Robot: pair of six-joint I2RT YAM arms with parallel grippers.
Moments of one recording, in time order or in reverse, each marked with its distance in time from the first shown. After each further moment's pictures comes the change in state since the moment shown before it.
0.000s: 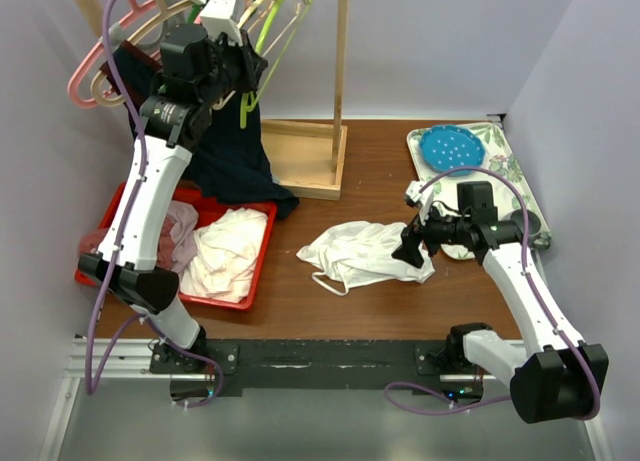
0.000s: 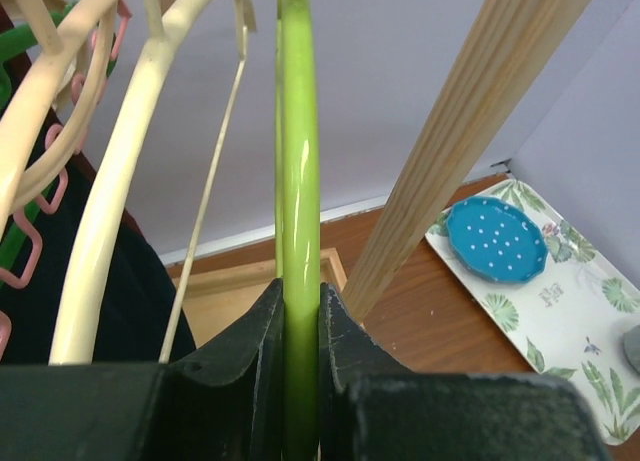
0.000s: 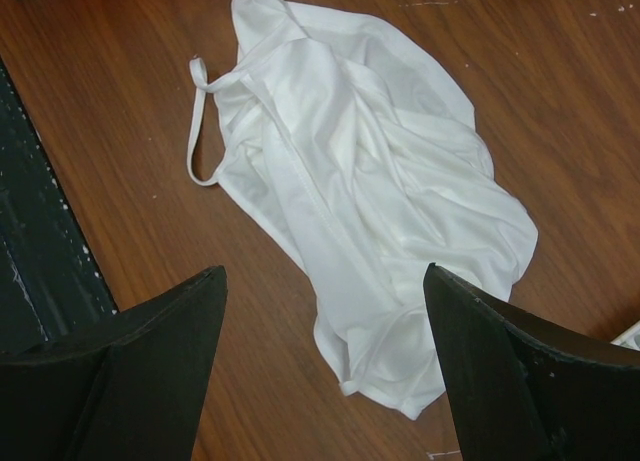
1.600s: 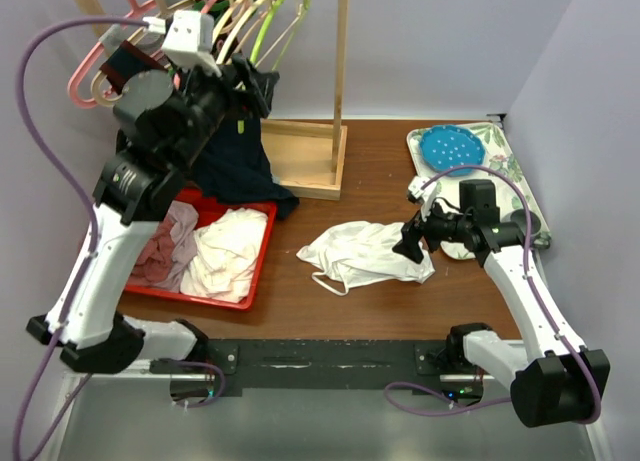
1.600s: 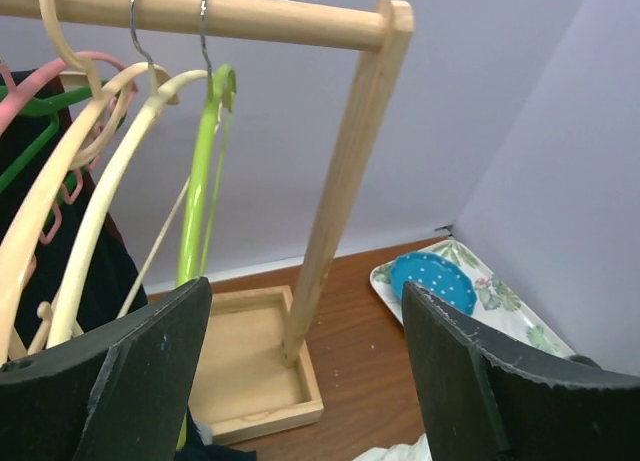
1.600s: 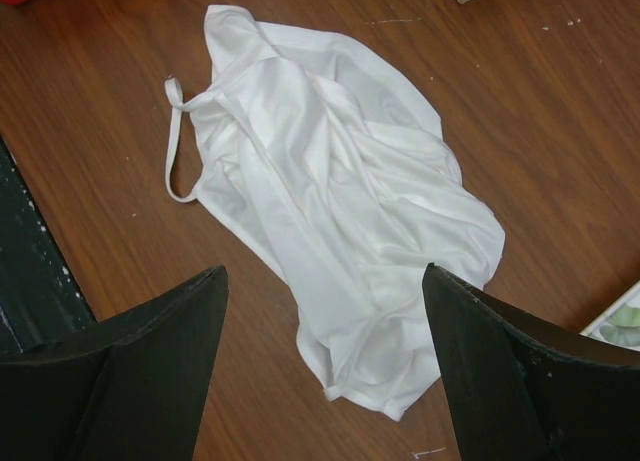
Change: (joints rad) left arm -0.258 -0.367 -0.221 0.083 -0.279 -0.046; right arm 0.002 -0.022 0.000 0.055 0.044 0.050
